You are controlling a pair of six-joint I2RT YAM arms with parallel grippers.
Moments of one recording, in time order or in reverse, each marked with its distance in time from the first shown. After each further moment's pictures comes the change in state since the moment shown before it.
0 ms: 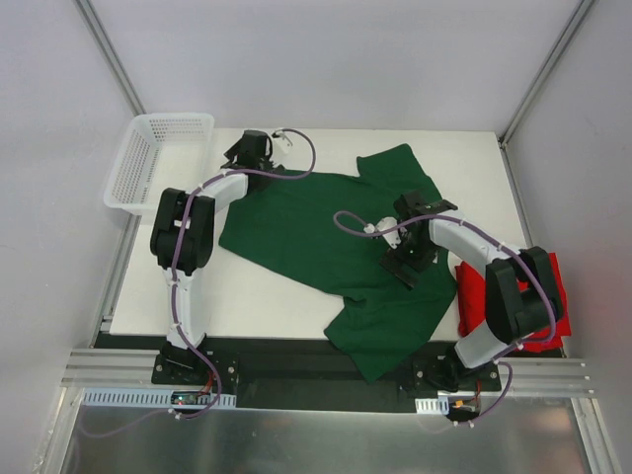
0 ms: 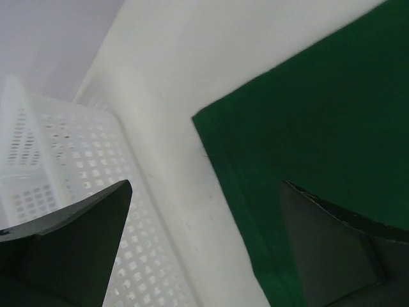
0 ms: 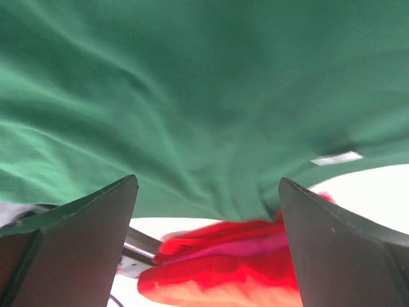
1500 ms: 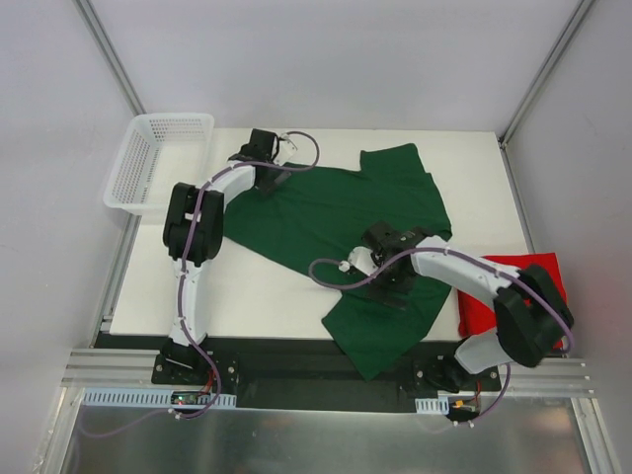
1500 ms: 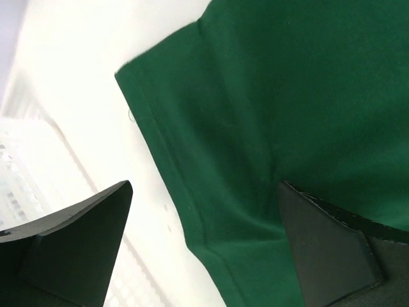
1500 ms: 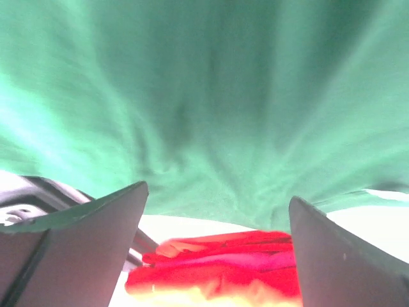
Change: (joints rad) left arm -0.006 0.160 0.227 -0.259 0.064 -0.065; right arm 0.308 -0.046 -0.119 0.007 0.122 -0.023
